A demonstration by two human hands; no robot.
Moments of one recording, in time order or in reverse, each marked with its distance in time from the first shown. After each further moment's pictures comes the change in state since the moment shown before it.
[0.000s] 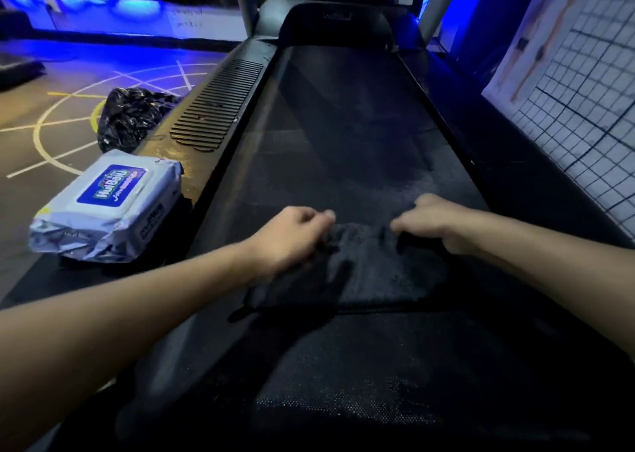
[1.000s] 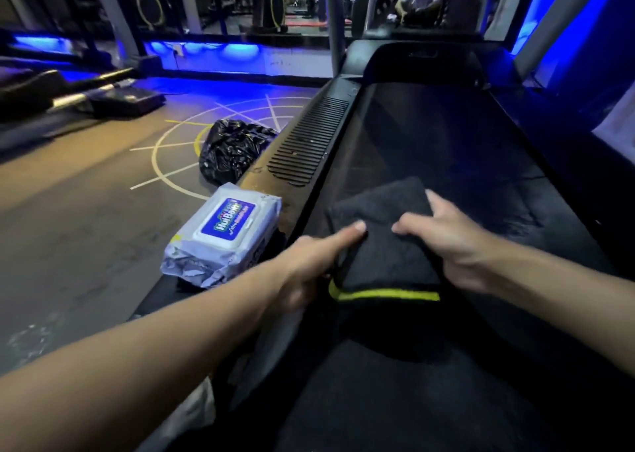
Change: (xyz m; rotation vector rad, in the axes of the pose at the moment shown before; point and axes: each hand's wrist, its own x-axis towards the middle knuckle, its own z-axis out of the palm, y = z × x) left_hand 0.000 -0.028 -0.078 -0.573 0.061 -0.376; right_hand -0.003 -0.106 0.059 0.726 -0.245 -0.396
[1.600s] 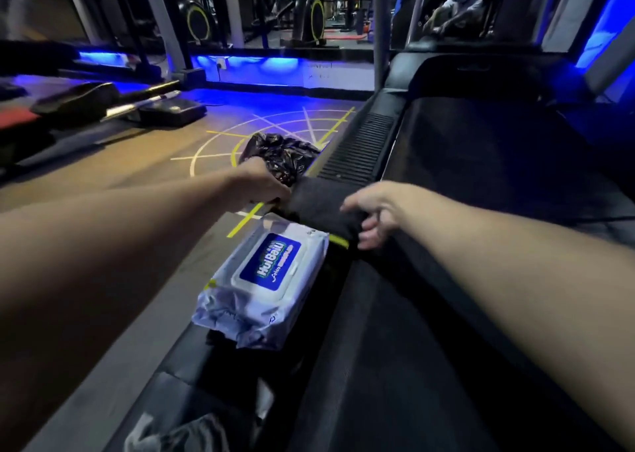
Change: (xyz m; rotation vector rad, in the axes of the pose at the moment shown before) left_hand 0.057 0.122 -0.172 0.688 0.593 0.077; right_hand 0.178 -0.035 0.138 -0.296 -0.257 0.458
